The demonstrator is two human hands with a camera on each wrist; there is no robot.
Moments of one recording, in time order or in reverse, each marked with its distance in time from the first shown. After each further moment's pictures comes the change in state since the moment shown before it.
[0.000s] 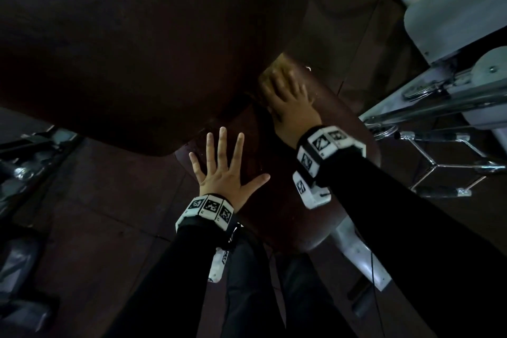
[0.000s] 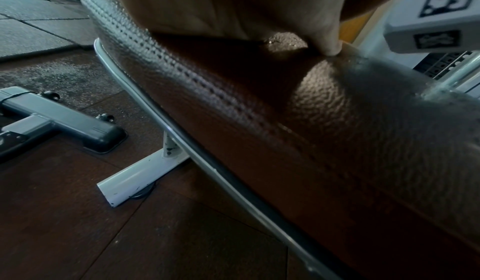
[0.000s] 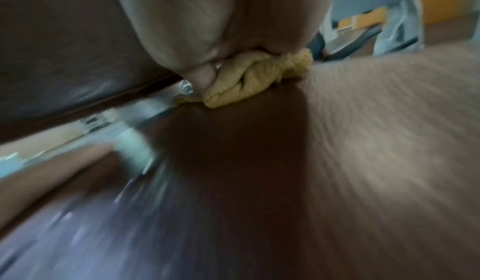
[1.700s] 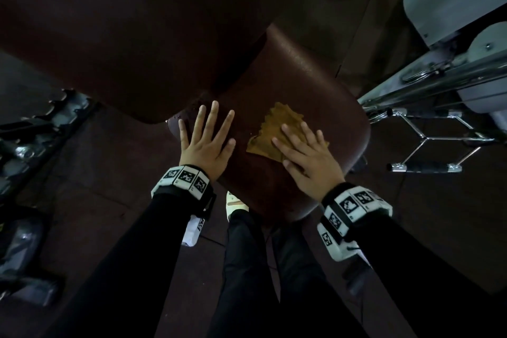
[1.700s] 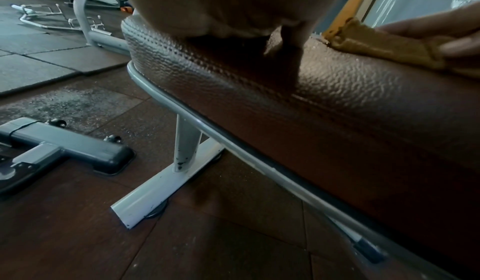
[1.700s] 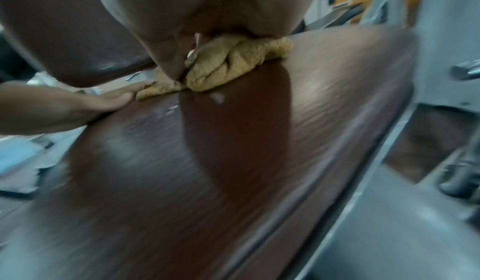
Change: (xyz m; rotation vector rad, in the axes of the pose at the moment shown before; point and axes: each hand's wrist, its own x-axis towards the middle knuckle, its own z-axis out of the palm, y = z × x) left_hand 0.000 -0.029 0.005 0.049 0.119 0.147; right_hand -0.157 0.013 0.037 0.181 0.055 -0.089
